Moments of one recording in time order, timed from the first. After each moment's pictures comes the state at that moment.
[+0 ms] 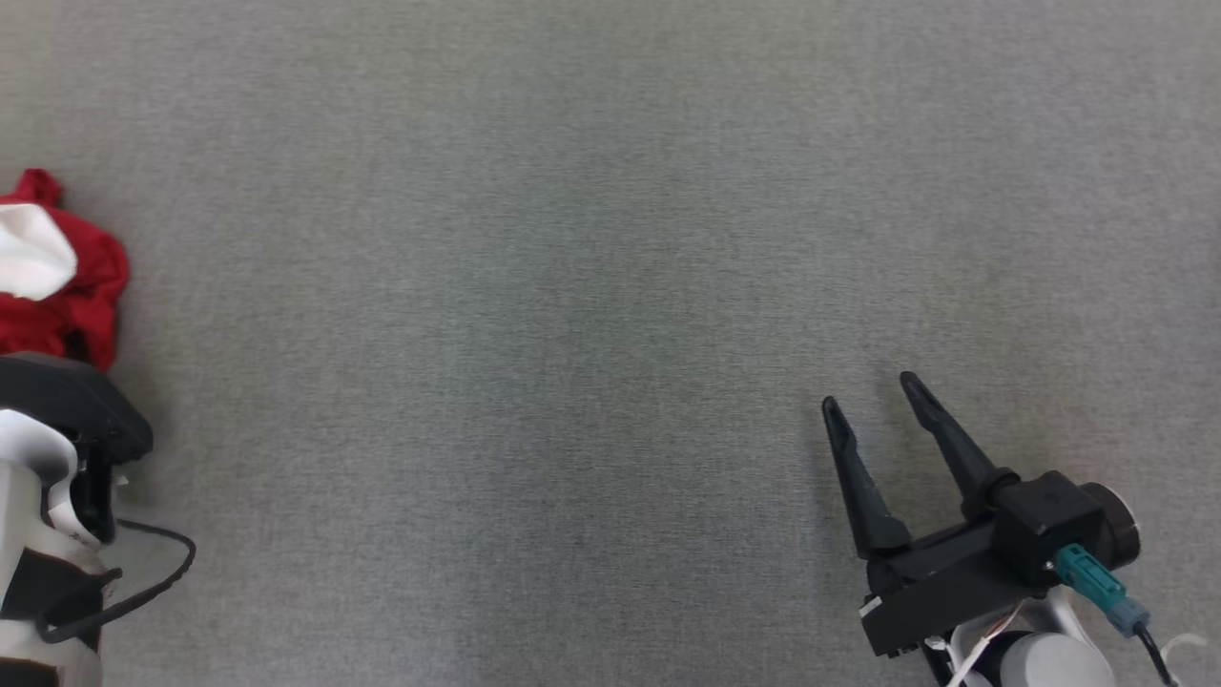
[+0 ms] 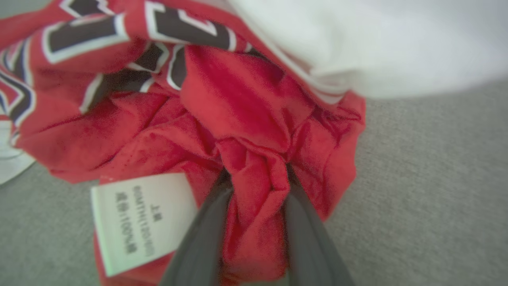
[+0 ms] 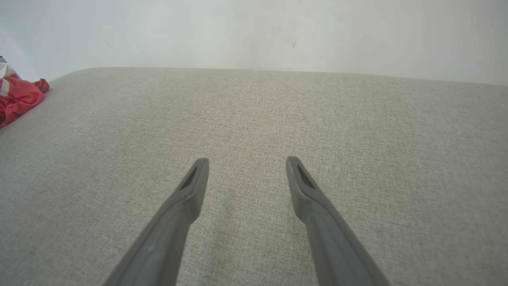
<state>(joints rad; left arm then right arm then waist) -0.84 0.35 0.01 1.07 -0.50 -0.01 0.07 -0.13 -0.14 0.17 -0.06 0.12 0.13 -0.03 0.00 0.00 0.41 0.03</state>
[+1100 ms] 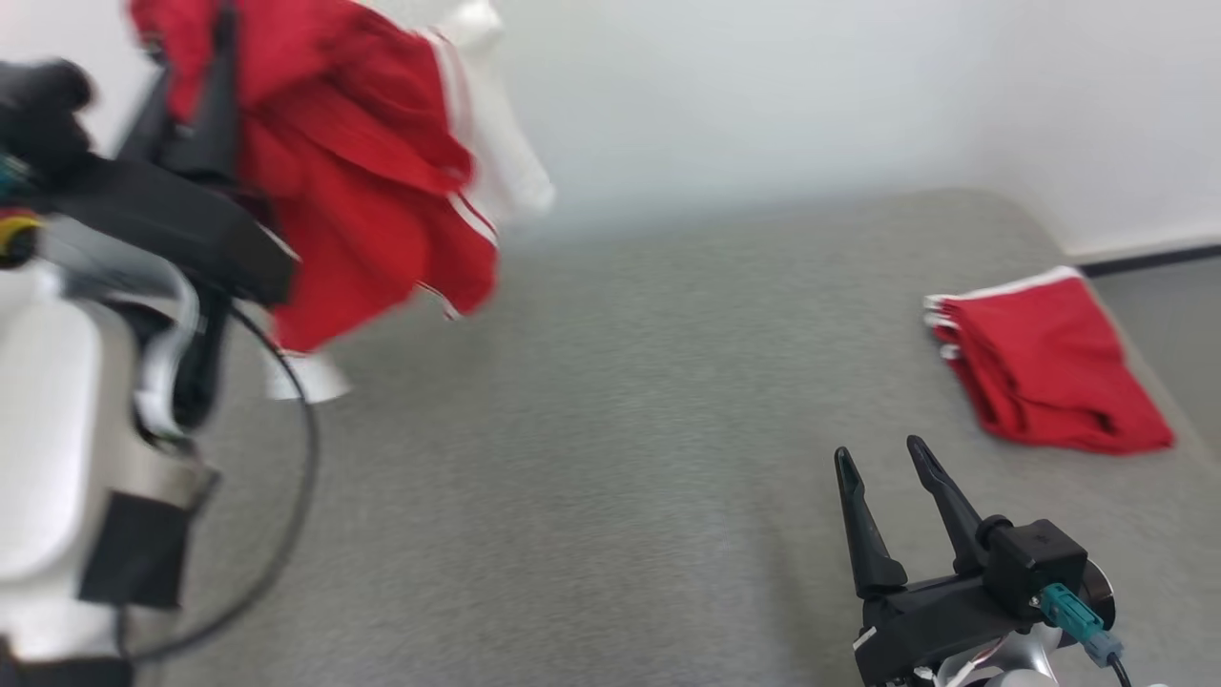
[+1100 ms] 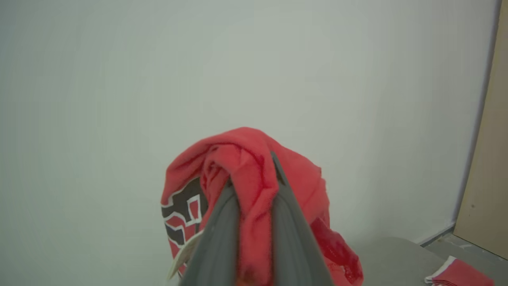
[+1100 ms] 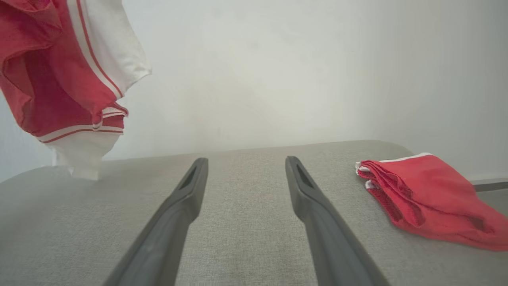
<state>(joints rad) -0.83 0.32 -0.18 0.28 -0.50 -0.09 0.08 -0.10 -0.05 0.10 0.14 0.14 0.13 -0.14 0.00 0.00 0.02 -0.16</state>
